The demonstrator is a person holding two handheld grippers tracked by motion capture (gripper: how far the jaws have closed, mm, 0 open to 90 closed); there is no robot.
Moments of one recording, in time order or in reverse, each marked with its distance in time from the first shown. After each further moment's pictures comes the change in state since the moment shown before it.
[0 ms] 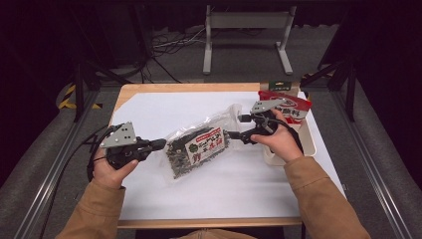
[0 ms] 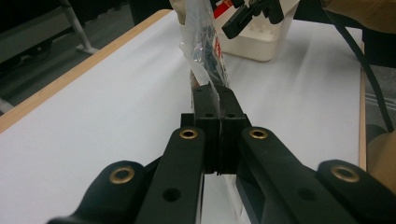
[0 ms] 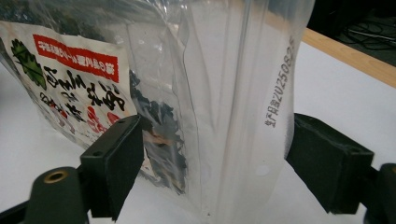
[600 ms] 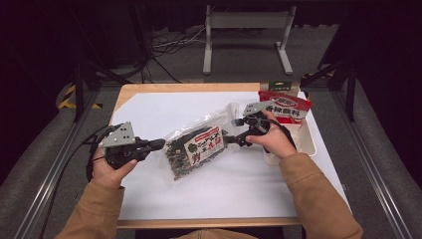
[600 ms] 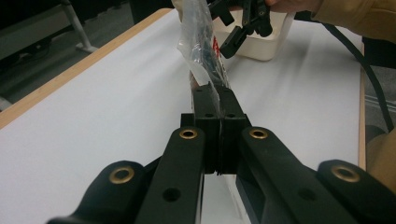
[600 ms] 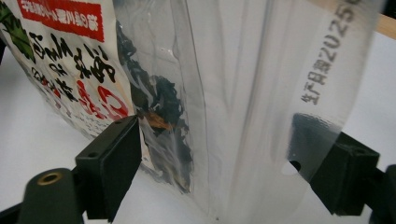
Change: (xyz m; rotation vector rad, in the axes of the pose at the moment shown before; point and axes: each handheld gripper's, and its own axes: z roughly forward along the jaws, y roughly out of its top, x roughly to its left) left arm 0.002 -0.002 0.000 -0.001 -0.004 -0.011; right arm -0.011 -0.009 0.028 0.051 0.115 -0.014
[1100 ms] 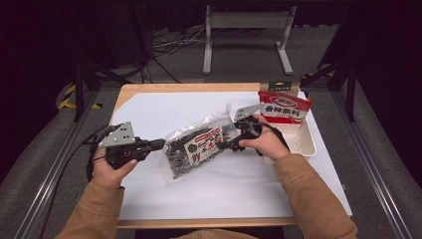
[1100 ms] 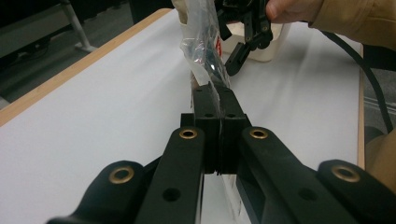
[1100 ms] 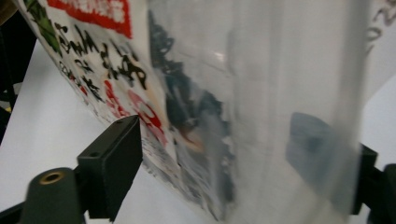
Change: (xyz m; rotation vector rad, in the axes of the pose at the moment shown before) left arm 0.001 -0.001 0.001 -0.004 -0.001 -0.008; right arm 0.011 0.000 0.023 0.017 0.101 -0.023
